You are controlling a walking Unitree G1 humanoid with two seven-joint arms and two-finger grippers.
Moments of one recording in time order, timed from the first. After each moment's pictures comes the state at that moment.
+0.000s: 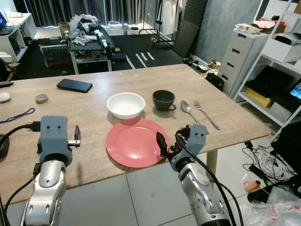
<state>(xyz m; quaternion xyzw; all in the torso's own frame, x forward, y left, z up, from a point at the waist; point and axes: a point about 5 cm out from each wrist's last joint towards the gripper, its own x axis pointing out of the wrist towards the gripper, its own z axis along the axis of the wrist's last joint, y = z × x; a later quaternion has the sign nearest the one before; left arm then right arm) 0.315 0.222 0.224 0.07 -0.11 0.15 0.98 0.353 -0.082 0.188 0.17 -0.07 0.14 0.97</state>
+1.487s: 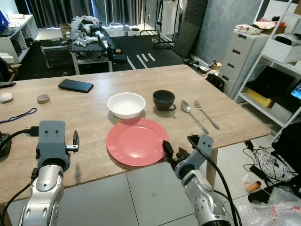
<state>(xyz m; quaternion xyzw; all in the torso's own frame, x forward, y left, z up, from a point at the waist) 0.327 0.230 0.213 0.06 -0.08 0.13 0.99 0.359 -0.091 0.159 0.28 0.01 0.11 0.95</state>
